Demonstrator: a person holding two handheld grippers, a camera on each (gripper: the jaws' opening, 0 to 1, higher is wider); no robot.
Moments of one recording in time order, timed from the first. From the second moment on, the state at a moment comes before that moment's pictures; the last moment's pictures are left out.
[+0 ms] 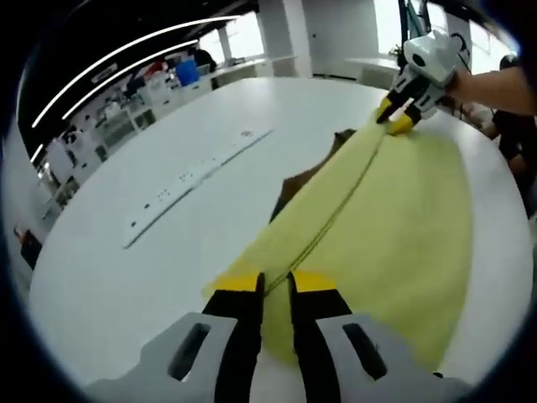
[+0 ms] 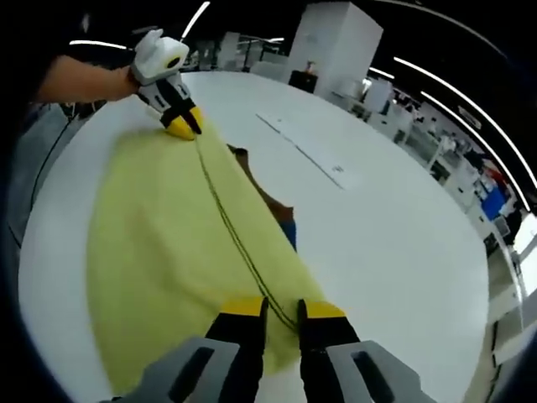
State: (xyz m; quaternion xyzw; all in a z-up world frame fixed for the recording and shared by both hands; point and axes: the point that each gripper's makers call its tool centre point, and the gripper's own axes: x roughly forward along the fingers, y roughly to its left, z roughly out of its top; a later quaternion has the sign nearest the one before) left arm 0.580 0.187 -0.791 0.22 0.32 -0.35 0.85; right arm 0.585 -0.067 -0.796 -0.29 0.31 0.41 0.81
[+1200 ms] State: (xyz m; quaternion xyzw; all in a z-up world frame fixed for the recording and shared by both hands) left arm 0.626 0.207 -0.739 0.02 0.27 -0.23 0.94; right arm 0.639 -0.067 -0.741 -0.13 0.25 0.31 0.91
